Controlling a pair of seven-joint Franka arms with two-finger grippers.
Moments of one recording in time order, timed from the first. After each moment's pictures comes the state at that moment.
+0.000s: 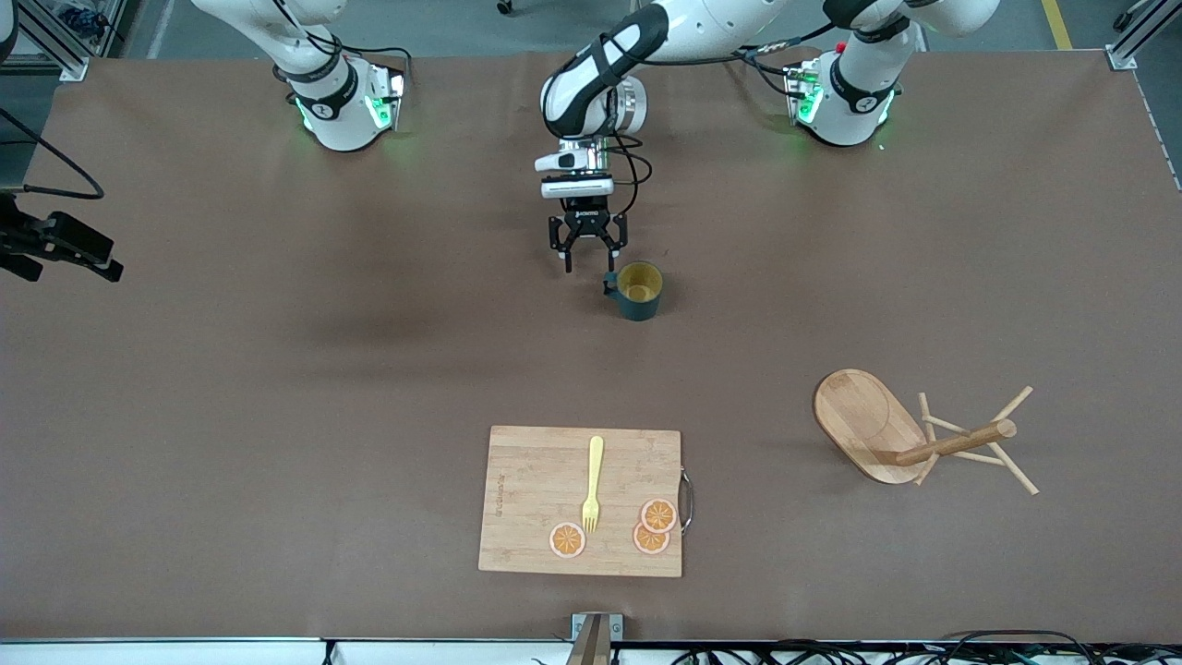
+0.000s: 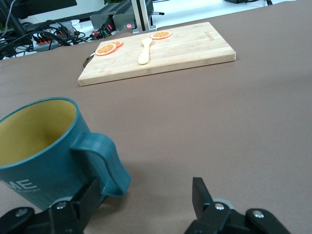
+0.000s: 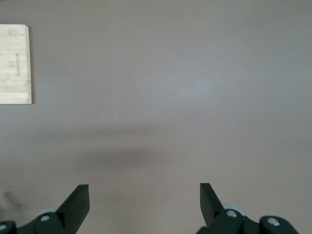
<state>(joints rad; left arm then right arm) -0.77 0.73 -0.51 -1.99 1.75 1.94 -2.32 -0.11 0.00 0.02 -1.61 0.02 1.66 -0.07</state>
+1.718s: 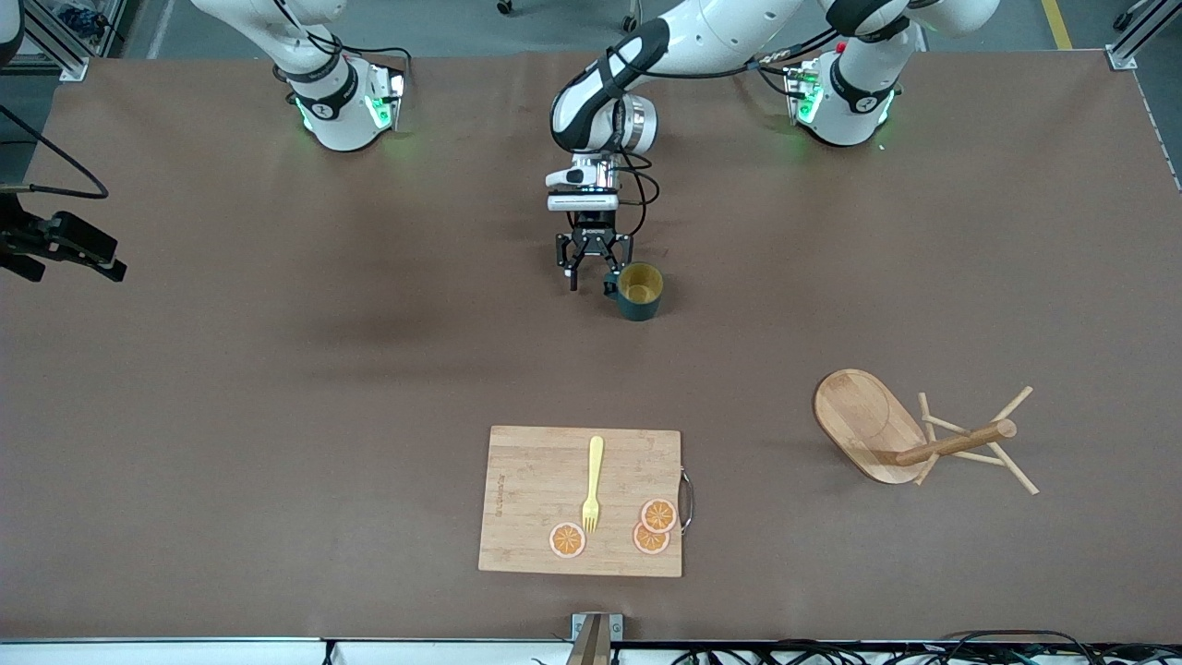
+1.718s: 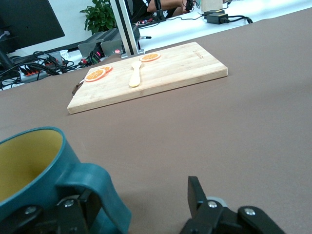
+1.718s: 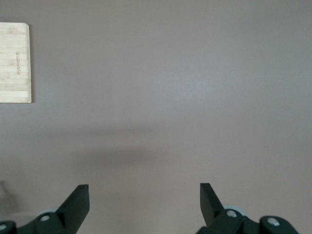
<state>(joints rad) -0.77 0.74 -0.46 -1.99 1.90 1.94 -2.32 -0.11 0.00 0.02 -1.61 0.01 1.66 -0.07</state>
